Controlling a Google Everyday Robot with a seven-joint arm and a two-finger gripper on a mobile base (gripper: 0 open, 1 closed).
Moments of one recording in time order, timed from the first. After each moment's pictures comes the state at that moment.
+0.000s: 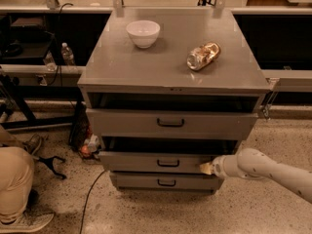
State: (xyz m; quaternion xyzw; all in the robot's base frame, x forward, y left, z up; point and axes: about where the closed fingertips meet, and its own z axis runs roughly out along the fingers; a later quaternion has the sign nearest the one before) arm 0.585 -0.224 0.402 -0.15 0.93 0.20 0.26
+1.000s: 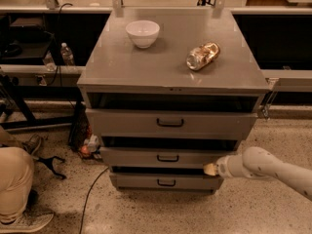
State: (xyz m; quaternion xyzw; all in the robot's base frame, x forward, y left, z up) arm 0.579 -0.233 0.408 -0.14 0.94 0.22 0.24
